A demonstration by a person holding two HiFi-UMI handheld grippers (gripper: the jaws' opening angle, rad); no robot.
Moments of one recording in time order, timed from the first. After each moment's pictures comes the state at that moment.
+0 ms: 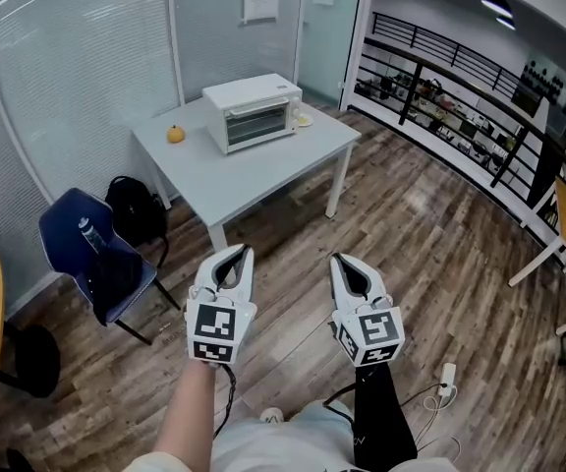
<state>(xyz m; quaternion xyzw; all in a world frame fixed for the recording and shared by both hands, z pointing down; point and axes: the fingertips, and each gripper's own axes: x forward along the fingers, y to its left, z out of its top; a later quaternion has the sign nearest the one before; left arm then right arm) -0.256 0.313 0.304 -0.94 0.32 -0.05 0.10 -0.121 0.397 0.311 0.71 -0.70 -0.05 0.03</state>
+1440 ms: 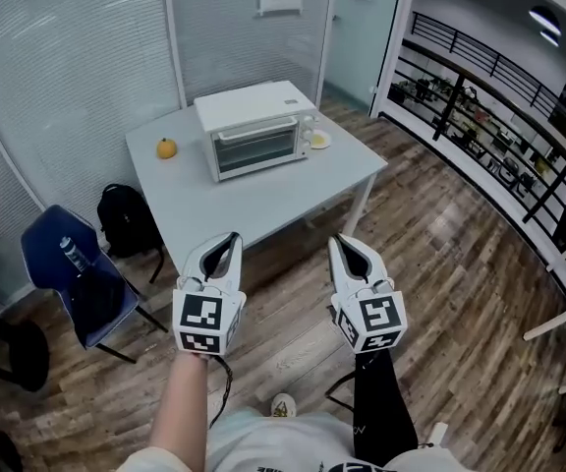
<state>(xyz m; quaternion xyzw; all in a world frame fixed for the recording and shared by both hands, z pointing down) -0.091 0.063 0.317 -0.91 0.40 -0.05 0.07 0.071 0.128 0.306 0.66 -0.75 -0.07 0.01</state>
